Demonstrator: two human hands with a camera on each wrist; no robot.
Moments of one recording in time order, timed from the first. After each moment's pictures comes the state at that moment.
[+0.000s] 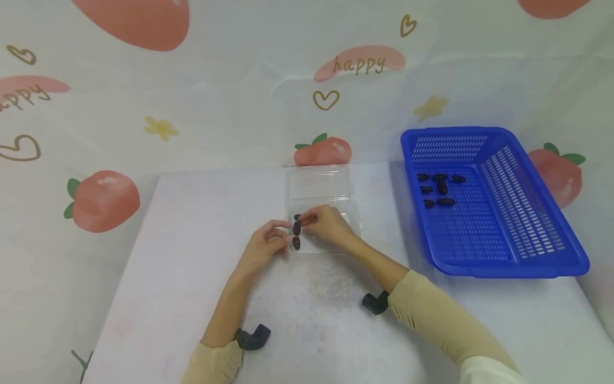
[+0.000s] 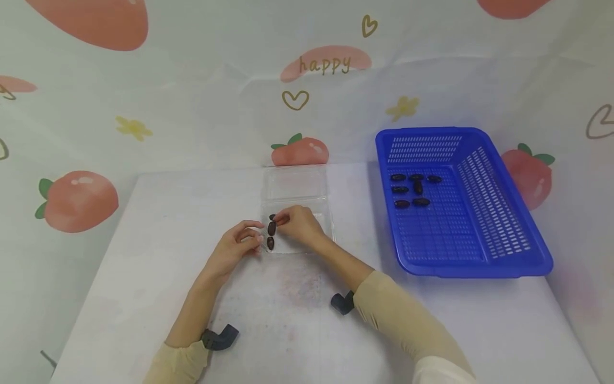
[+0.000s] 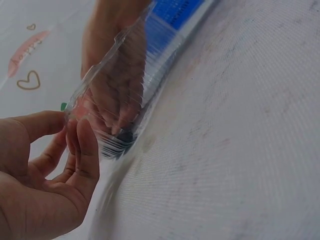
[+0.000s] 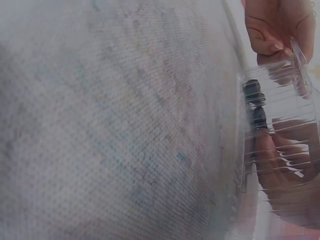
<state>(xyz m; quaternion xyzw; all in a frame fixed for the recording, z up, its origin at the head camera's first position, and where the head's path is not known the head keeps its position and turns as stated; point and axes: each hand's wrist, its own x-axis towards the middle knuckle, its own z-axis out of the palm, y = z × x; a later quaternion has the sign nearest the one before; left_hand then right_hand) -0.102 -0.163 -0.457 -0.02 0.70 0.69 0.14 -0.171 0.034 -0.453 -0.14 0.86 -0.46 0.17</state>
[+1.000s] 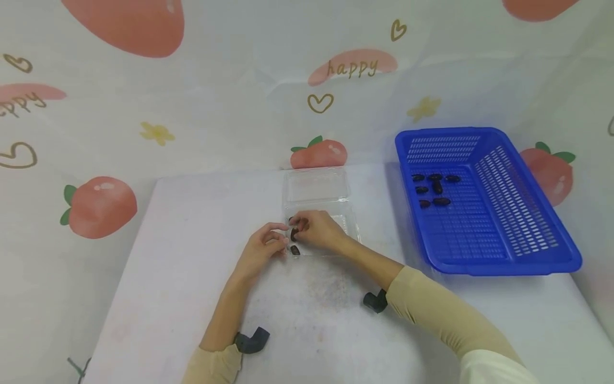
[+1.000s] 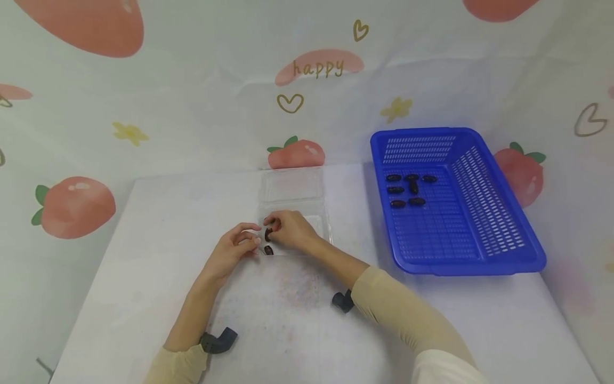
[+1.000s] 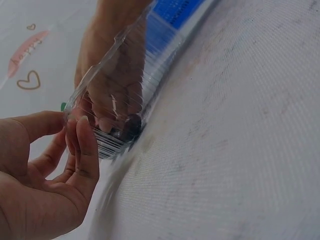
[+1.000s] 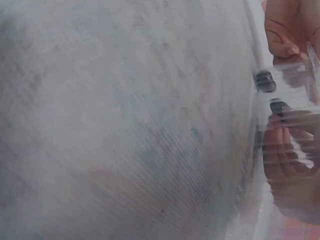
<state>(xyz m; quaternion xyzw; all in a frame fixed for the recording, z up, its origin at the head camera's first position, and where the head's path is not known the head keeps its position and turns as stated) -0.105 -0.163 -0.457 -0.03 0.71 0.69 0.15 -0.170 0.028 -0.458 -0.21 0.86 -0.43 0.15</state>
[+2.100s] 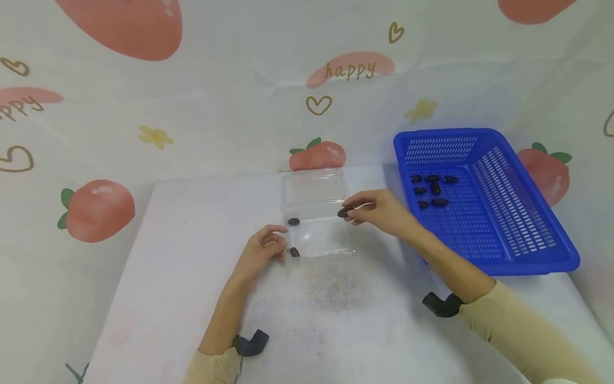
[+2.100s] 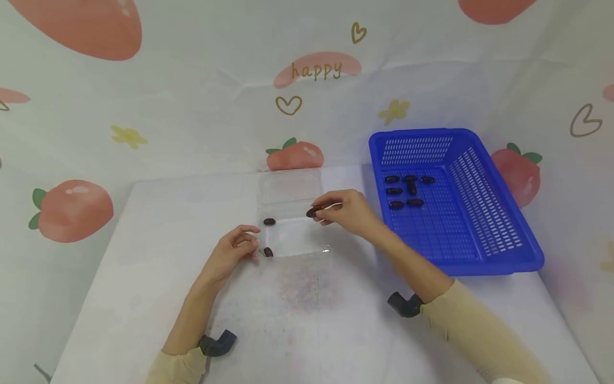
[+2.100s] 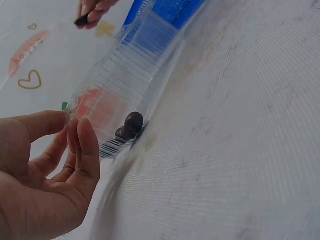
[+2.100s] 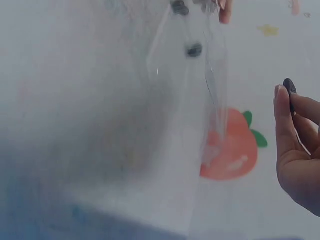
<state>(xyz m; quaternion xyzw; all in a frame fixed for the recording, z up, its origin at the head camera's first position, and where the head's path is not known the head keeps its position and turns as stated) -0.105 -0.166 -0.459 -0.03 0.72 0.68 0.15 -0.160 0.146 -0.377 -0.12 0.80 -0.56 0.19</state>
